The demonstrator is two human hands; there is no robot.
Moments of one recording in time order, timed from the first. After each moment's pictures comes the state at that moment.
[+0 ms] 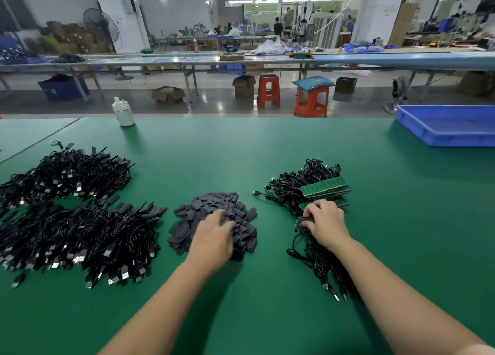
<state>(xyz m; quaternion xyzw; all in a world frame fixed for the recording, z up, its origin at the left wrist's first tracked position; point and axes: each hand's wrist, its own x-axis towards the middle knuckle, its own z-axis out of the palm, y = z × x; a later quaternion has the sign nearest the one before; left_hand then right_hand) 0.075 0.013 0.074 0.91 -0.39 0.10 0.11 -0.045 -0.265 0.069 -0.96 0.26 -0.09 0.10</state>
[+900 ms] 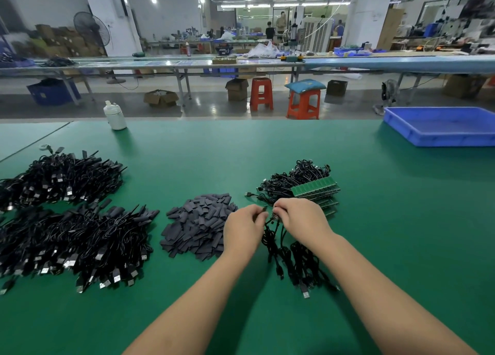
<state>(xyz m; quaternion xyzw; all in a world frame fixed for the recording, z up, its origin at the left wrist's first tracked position) 0.021 -0.064 0.118 0.88 -0.27 0.01 0.40 -0.052 -0.201 0.138 -0.97 0.16 -0.18 0.10</state>
